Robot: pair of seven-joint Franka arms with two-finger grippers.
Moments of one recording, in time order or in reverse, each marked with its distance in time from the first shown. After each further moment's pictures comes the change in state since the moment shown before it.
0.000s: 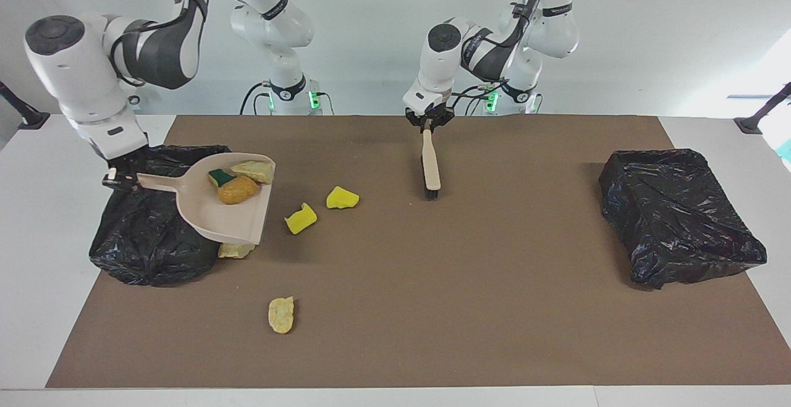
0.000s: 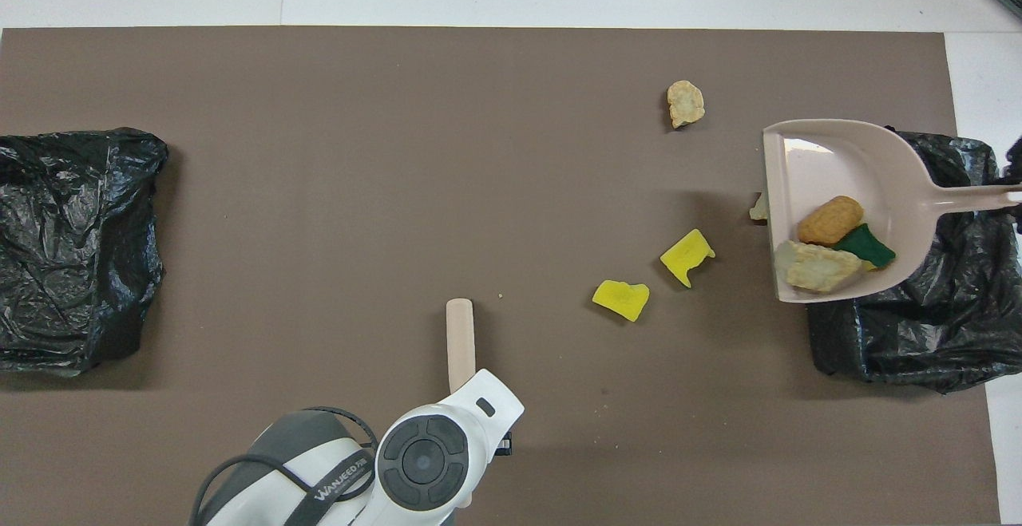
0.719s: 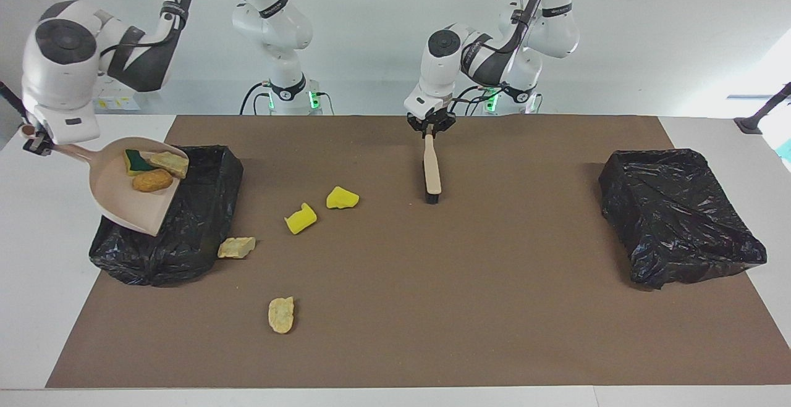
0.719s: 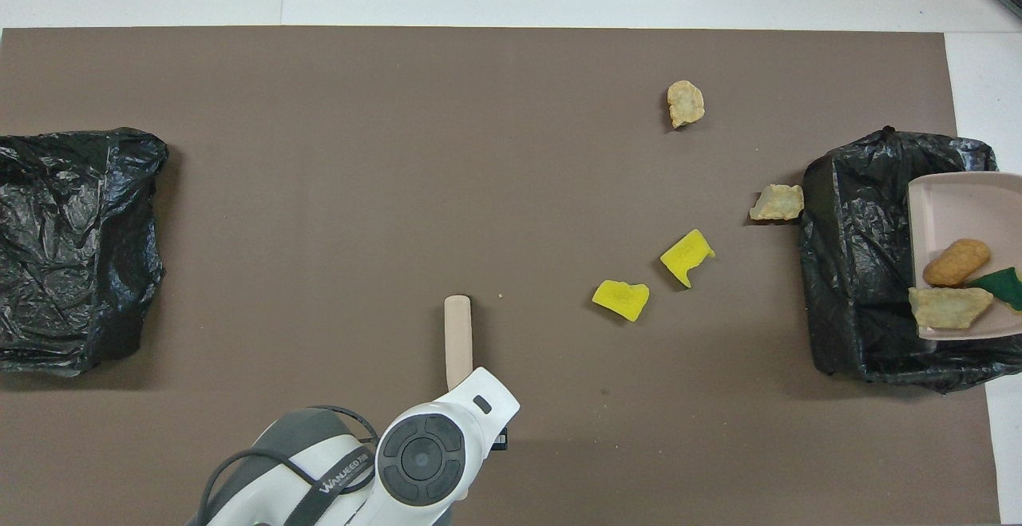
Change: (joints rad) left arm 0.002 0.018 0.004 -0.030 0.009 0.059 0.000; right arm -0.015 -0.108 0.017 -0.187 -0.676 0.045 0.343
